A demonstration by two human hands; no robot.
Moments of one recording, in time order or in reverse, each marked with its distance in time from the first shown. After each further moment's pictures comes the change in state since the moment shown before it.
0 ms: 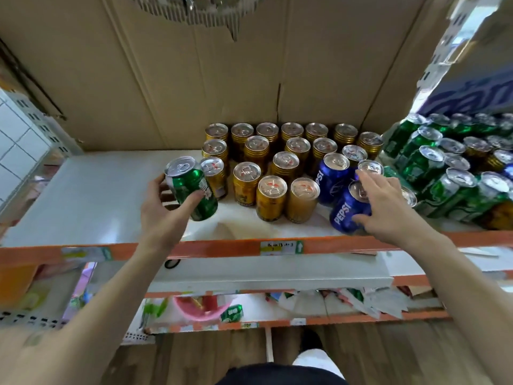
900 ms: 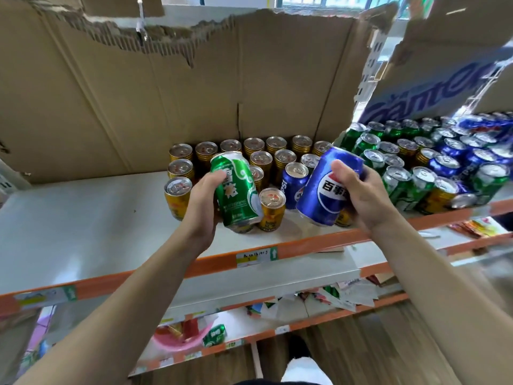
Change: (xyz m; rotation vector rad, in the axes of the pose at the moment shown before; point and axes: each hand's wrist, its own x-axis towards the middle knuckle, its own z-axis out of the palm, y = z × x) left_hand -0.013 0.088 0.078 -0.548 -0.559 -0.302; right_hand -0.029 -0.052 -0.053 1.441 0.299 0.181
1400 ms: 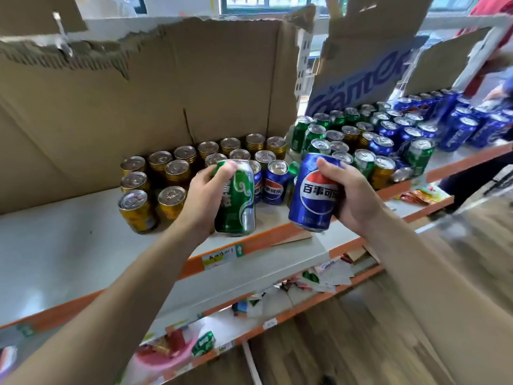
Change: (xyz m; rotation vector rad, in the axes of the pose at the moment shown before) left_hand -0.007 0.009 0.081 0.263 -0.104 0.073; right_hand -0.037 -0.021 -0.057 0.151 -0.012 0.123
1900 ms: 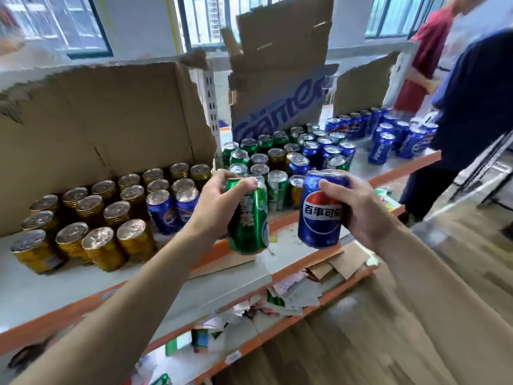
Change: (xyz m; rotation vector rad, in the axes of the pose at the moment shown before) left_hand -0.015 0.023 0.230 0.088 -0.171 0.126; right_hand -0.058 -0.083 -0.211 -0.123 0.045 -0.123
